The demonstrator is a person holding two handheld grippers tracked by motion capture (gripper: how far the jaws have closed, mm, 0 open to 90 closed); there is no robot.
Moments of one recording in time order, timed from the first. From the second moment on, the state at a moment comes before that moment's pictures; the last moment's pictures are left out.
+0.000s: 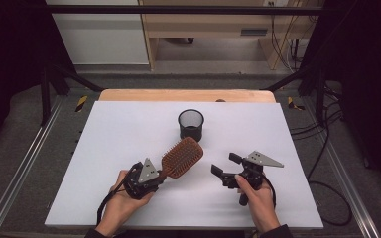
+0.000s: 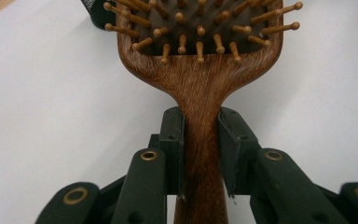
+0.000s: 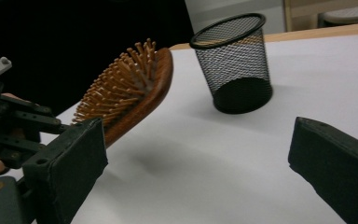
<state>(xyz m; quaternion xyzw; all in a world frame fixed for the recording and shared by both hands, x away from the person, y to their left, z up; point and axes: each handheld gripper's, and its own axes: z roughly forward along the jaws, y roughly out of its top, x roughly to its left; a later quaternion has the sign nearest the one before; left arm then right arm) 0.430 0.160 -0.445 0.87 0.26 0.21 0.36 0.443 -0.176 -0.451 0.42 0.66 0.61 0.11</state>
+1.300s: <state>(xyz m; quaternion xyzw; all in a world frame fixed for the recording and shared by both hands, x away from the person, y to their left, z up) 0.413 0.153 -0.435 0.84 0.26 0.24 0.41 0.464 -0.105 -0.425 0.40 0.63 0.67 -0.01</state>
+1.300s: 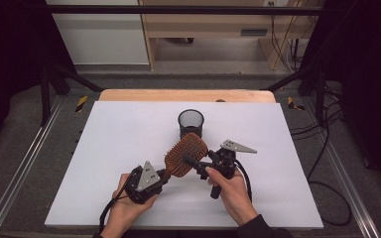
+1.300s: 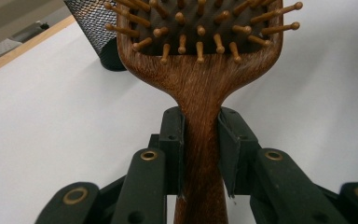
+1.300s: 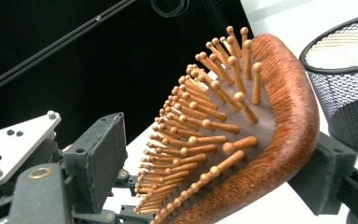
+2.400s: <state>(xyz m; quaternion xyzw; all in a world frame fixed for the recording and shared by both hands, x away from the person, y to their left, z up) 0.415 0.162 -0.436 0.82 0.27 0.24 0.43 0.469 -0.090 -0.407 0.40 0.62 0.68 -0.01</state>
